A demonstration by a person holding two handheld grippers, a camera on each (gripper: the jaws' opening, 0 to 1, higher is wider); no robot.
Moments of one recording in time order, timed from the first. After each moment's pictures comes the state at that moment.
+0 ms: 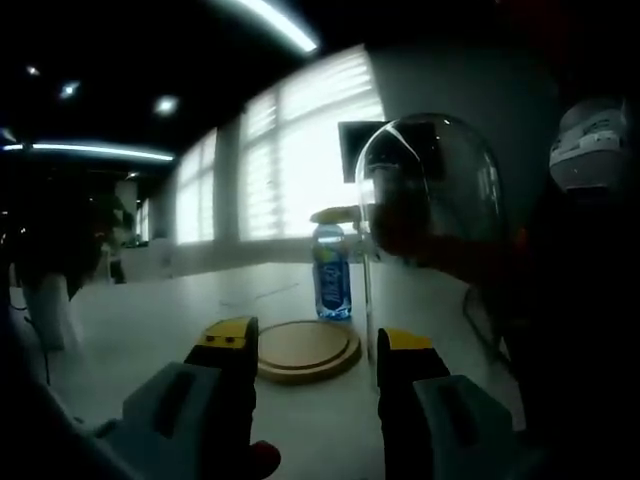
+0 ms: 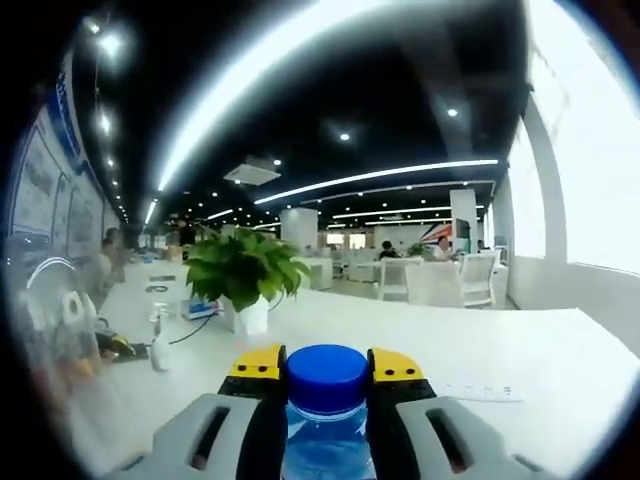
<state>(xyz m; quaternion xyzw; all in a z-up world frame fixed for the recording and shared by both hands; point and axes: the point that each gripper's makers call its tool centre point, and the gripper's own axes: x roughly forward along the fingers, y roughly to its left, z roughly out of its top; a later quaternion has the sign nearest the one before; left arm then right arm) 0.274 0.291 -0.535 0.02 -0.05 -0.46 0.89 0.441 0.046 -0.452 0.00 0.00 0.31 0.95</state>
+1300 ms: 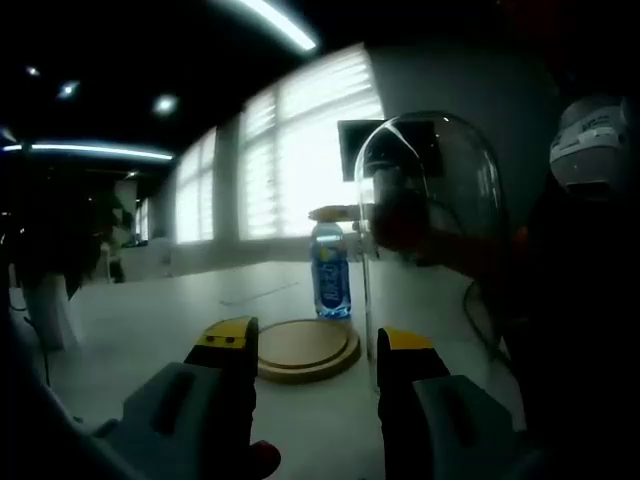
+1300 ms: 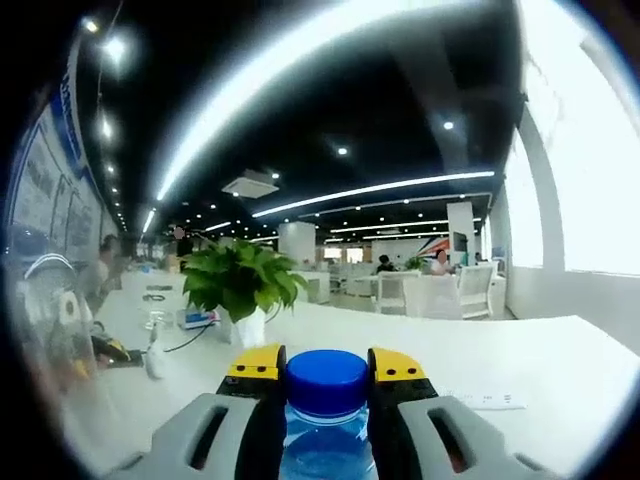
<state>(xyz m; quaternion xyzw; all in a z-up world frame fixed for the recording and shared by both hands) 0.275 0.289 -0.536 0.02 -0.05 -0.46 0.89 0.445 0.047 -0.447 0.00 -0.03 0.31 0.95</state>
